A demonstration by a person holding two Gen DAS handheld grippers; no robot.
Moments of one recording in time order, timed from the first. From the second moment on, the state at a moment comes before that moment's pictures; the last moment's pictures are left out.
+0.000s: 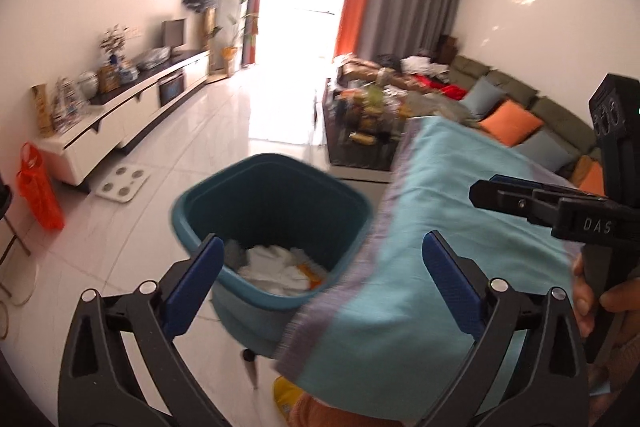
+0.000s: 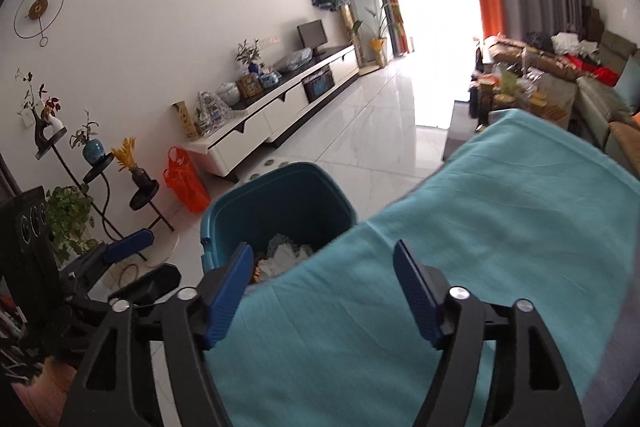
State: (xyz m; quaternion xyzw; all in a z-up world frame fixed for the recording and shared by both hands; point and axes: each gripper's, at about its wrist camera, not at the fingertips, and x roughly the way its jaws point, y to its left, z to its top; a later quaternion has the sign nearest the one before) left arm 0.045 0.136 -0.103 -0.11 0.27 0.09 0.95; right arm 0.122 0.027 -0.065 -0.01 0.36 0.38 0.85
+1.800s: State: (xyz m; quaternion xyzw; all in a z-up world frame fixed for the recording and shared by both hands) left arm 0.042 -0.108 -0.057 0.00 0.11 -0.06 0.99; right arm -0.026 -0.230 -0.041 0.02 0.13 -0.01 0.99
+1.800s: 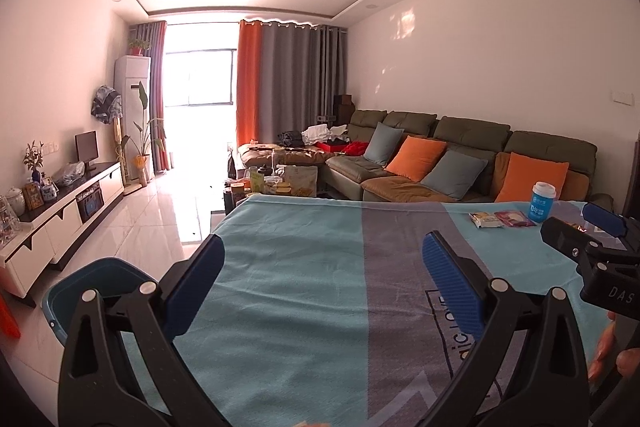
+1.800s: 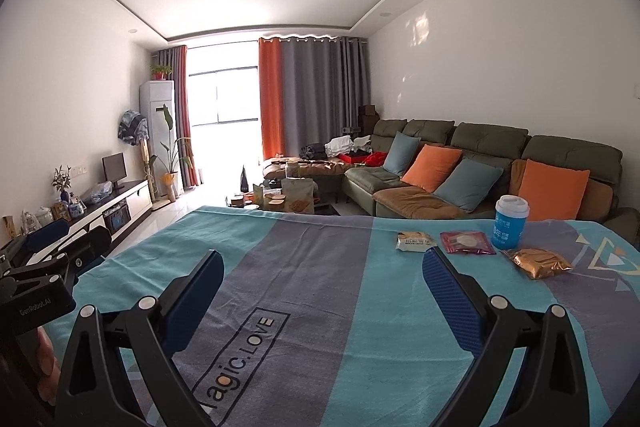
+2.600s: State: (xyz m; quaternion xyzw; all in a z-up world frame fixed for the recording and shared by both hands) left arm 0.037 -0.110 -0.054 0.00 0.10 -0.05 0.99; right arm -0.029 -0.236 -0.038 0.02 0.13 -0.02 0.99
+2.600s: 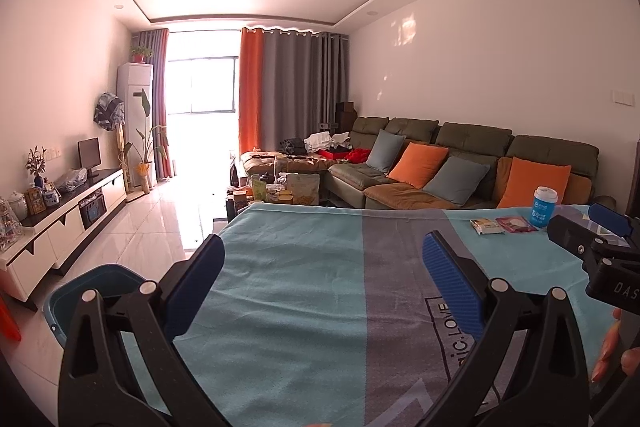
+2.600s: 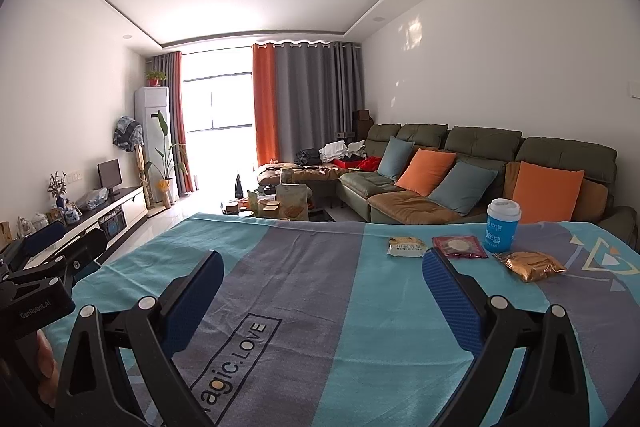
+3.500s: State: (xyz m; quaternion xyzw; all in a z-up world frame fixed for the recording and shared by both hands) left arm 0.036 -0.109 -0.052 0.00 0.10 -0.05 0.99; right arm -0.030 -0.239 -0.034 0.03 0.12 -0.02 0.99
